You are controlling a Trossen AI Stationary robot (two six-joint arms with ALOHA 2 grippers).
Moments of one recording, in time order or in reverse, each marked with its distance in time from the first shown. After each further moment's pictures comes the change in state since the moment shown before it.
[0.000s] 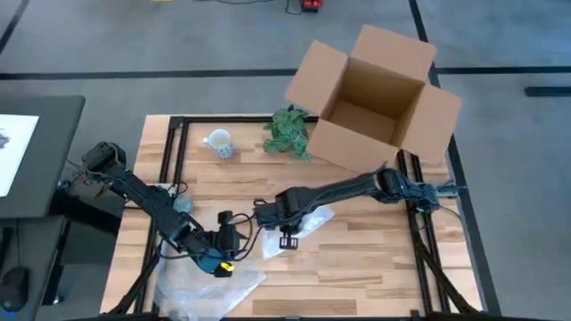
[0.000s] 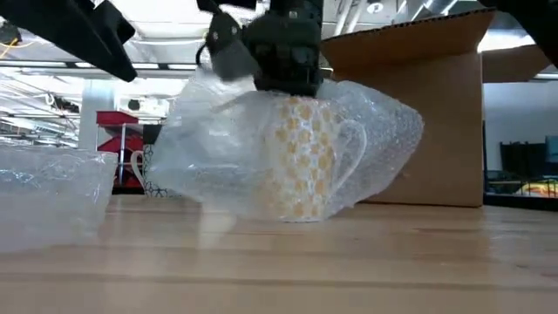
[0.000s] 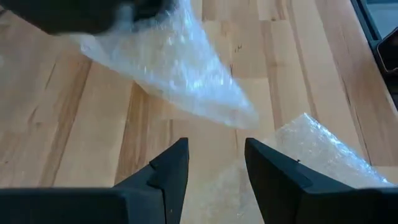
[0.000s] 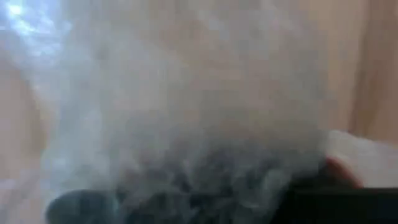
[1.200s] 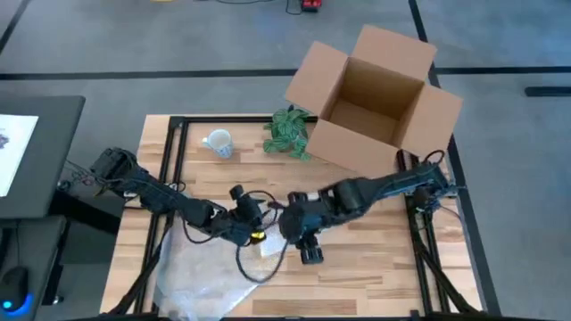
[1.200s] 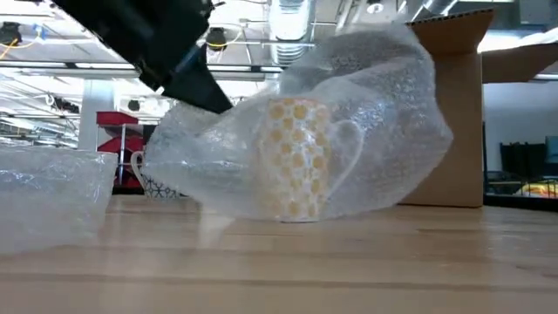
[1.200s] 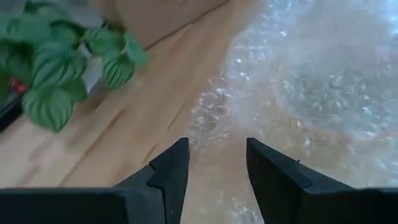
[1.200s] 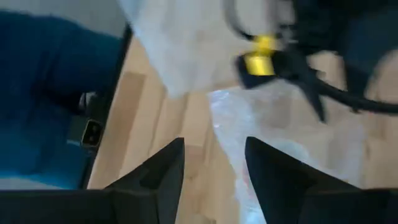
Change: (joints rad) left arm 0.276 0.140 -0.024 0.198 -0.280 0.002; right arm 0.180 -0.305 -0.003 0.110 -0.005 -0.127
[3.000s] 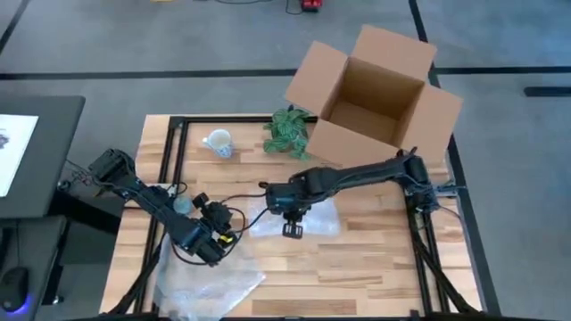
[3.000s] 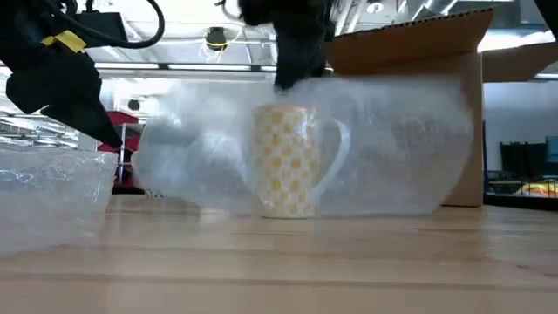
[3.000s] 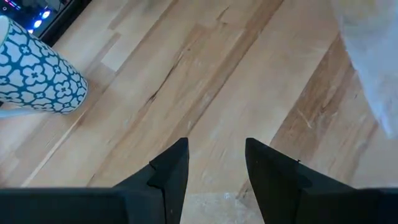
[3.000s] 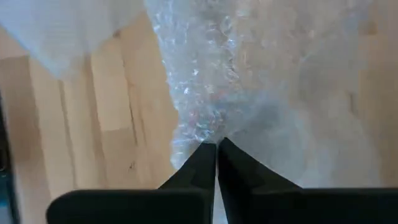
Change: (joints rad) left arm -0.250 0.000 0.014 -0.780 0.001 -0.716; right arm -0.215 0.126 -0.176 0.012 -0.042 0.174
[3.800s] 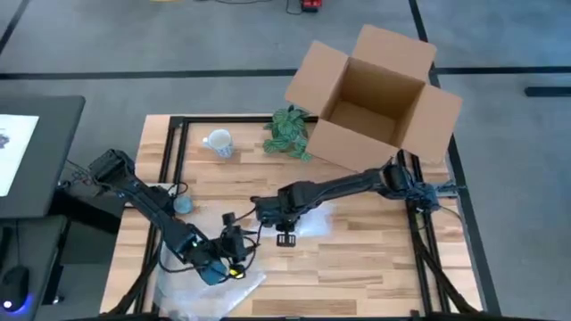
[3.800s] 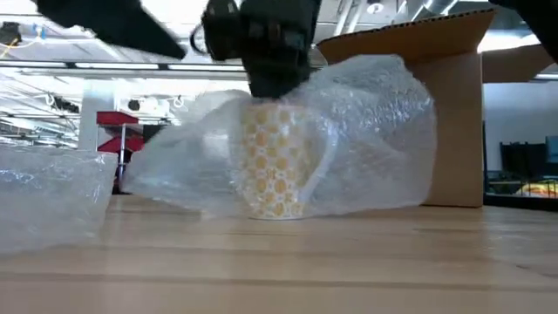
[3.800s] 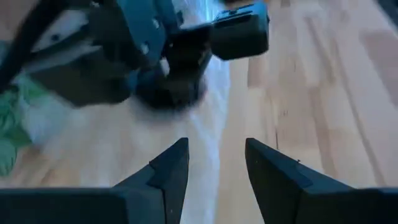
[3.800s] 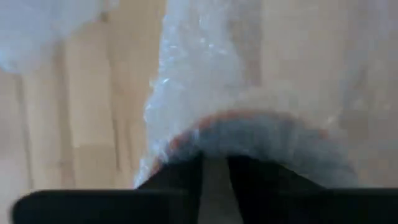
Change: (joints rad) left arm -0.041 0.000 0.023 0.835 -0.066 0.855; right arm 0.031 0.140 0.122 0.033 0.007 -0.130
